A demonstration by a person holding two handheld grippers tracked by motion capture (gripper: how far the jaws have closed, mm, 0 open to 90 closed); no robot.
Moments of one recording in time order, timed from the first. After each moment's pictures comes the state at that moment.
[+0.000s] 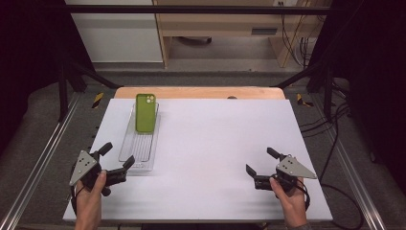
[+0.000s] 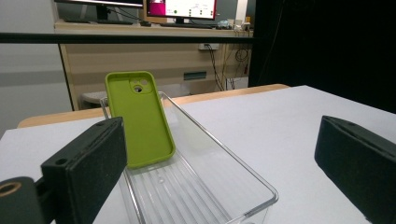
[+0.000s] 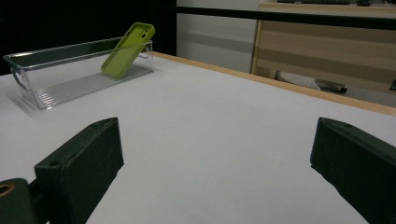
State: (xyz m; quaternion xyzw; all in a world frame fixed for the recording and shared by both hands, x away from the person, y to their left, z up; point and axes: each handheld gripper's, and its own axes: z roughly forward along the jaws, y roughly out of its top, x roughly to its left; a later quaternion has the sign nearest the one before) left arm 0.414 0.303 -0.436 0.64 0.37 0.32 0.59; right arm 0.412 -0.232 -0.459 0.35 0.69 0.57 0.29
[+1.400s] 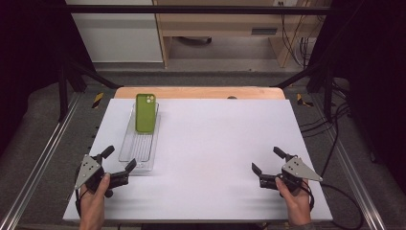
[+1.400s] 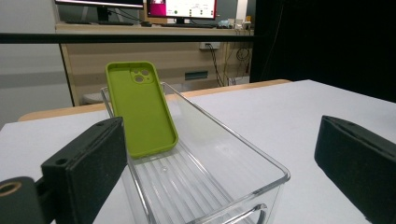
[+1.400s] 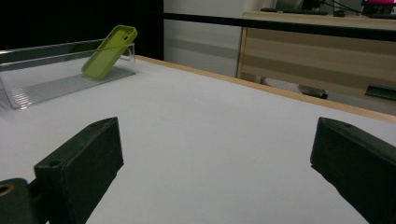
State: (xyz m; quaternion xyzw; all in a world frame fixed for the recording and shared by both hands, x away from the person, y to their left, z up) left arm 0.415 0.305 -0.458 0.64 0.37 0.33 0.59; right arm 0.414 -0.248 -0.468 0.35 0.67 0.57 0.32
